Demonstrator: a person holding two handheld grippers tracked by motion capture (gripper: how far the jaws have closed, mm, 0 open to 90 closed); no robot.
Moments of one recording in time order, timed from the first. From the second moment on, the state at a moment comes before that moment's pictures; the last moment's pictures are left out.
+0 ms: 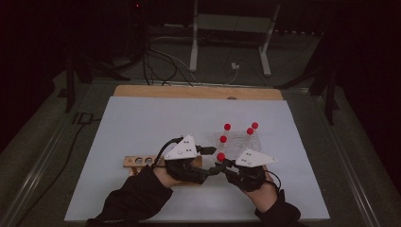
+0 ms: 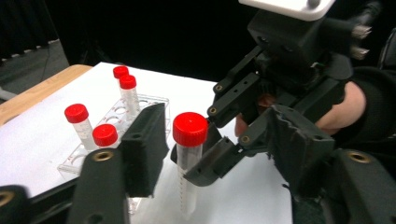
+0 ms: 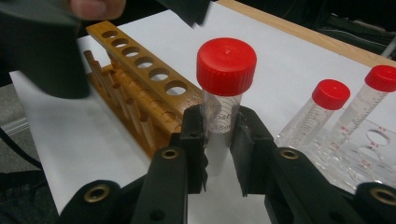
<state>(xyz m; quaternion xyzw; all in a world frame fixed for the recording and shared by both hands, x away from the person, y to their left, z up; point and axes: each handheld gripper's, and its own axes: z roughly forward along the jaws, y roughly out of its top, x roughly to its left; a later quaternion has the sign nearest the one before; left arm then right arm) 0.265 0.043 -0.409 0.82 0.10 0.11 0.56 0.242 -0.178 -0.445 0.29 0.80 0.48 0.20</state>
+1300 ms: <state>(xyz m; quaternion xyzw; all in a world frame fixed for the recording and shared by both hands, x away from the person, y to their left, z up) 0.281 0.063 -0.381 0.80 0.12 0.17 0.56 0.244 -0.198 -0.430 0.31 0.76 0.52 0.21</state>
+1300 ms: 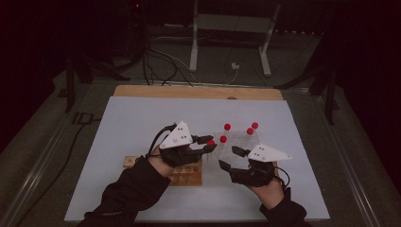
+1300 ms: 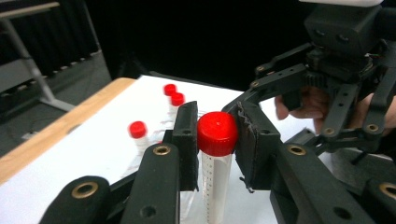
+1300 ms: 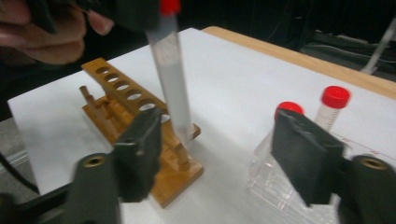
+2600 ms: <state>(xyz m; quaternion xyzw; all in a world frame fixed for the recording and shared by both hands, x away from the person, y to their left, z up) 0.290 0.113 -0.437 0.81 0.21 0.17 0.53 0.247 -0.201 -0.440 0.30 0.77 0.53 0.20</state>
